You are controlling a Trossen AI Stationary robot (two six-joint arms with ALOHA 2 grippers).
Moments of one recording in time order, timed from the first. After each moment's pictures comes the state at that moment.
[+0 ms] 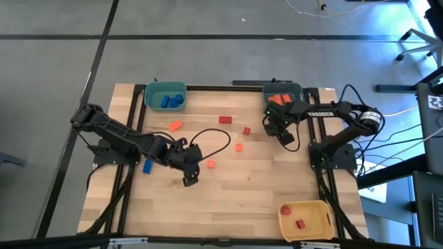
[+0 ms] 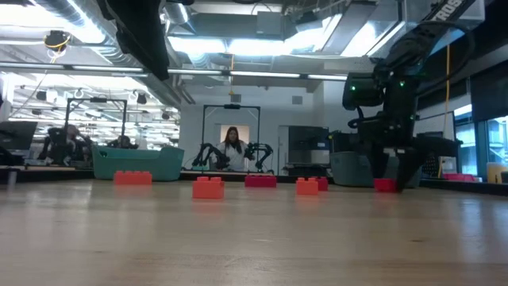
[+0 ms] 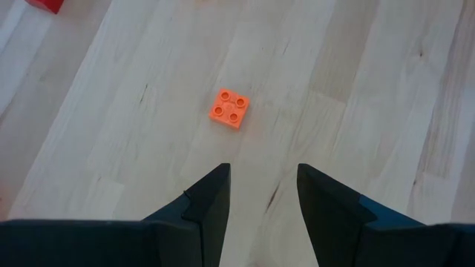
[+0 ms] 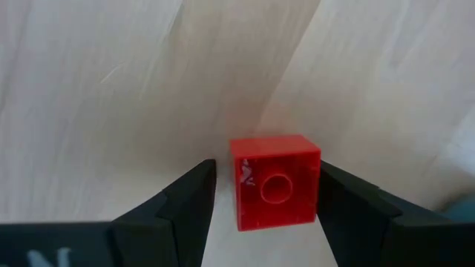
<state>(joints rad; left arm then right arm) -0.35 1.45 1.15 -0.74 -0.28 -0.67 -0.51 1.51 0.70 -0.58 0.01 -0.98</state>
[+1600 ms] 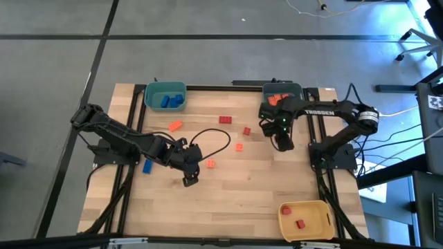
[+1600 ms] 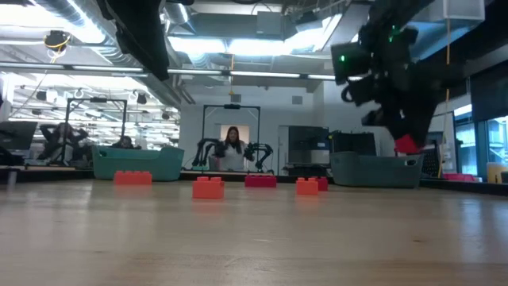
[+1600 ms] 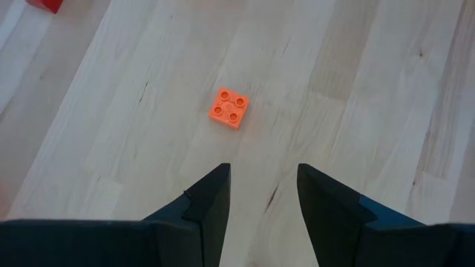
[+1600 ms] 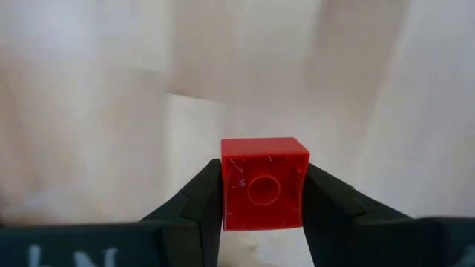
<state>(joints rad) -0.35 1.45 1.15 -0.74 -0.28 -0.67 -0.35 1.53 1.00 -1.14 -0.18 -0.49</state>
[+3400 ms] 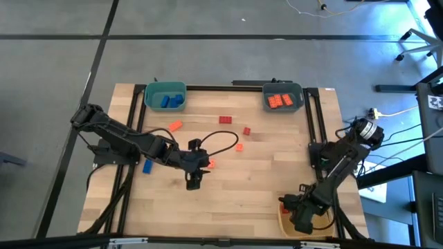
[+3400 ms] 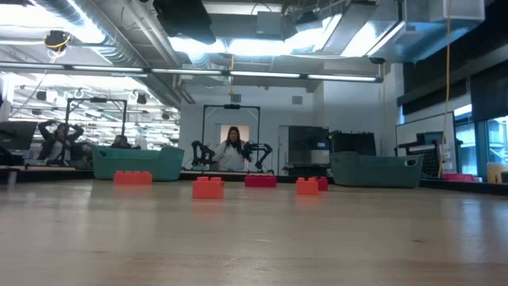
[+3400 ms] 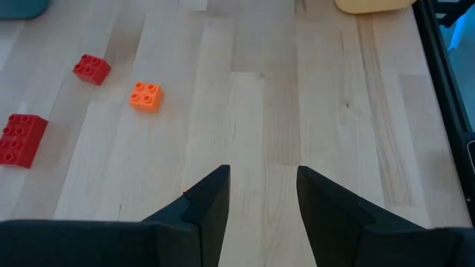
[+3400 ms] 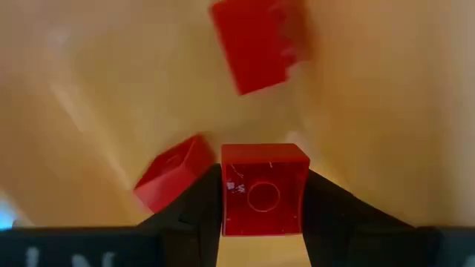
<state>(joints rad) -0.35 1.45 1.15 -0.46 -0.27 -0.30 0.95 1.61 0.92 -0.73 -0.20 1.23</state>
